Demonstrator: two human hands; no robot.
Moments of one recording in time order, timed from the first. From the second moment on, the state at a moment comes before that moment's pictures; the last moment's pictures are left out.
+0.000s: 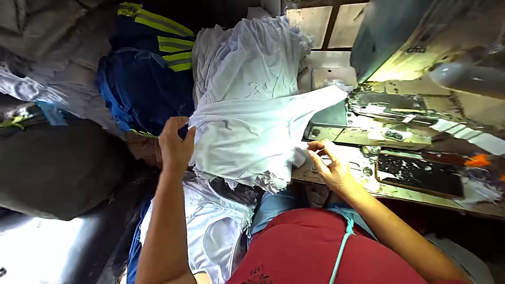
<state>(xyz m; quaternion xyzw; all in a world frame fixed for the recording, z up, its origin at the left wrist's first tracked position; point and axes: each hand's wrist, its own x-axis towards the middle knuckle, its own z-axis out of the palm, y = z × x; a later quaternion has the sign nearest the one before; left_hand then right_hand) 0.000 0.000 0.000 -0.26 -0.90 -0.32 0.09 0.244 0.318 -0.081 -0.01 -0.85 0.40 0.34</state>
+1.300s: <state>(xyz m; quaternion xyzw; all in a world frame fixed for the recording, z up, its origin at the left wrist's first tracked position) 0.056 0.128 0.038 -0.58 -0.62 -0.53 0.05 0.289 0.314 -0.067 0.09 -0.78 0.58 0.23</state>
